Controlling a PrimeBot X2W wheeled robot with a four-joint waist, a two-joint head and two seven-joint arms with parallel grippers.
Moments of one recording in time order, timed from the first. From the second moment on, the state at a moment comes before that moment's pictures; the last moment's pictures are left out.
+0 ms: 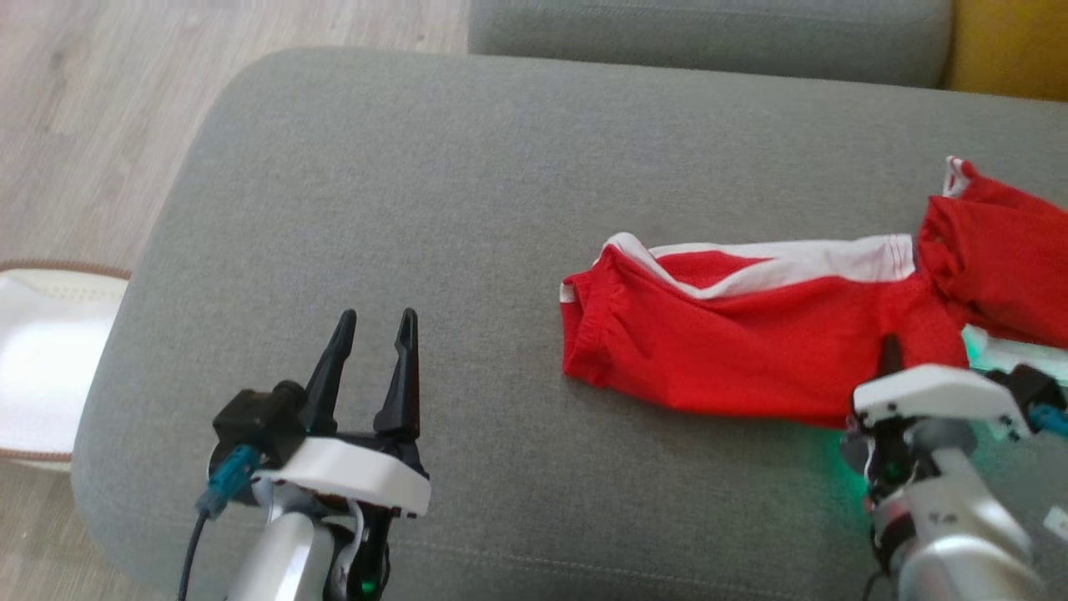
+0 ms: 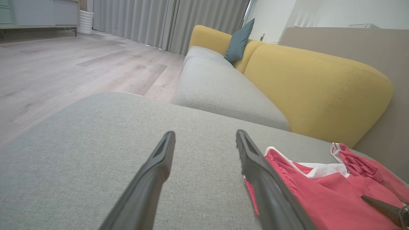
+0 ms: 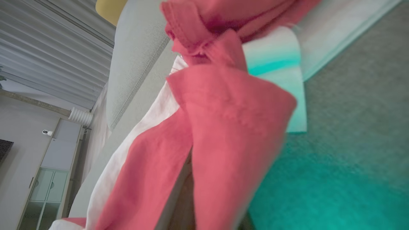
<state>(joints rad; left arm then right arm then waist) -0.11 0.04 -0.31 0.18 -0.36 0.03 -0.26 -0.56 -0.06 -0.18 1.16 0.80 0.13 -0.14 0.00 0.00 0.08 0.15</state>
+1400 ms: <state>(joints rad) -0.04 0.05 -0.31 0.20 -0.33 0.03 -0.26 -0.44 -0.06 0.60 0.72 1.12 0.13 -0.25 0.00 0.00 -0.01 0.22</state>
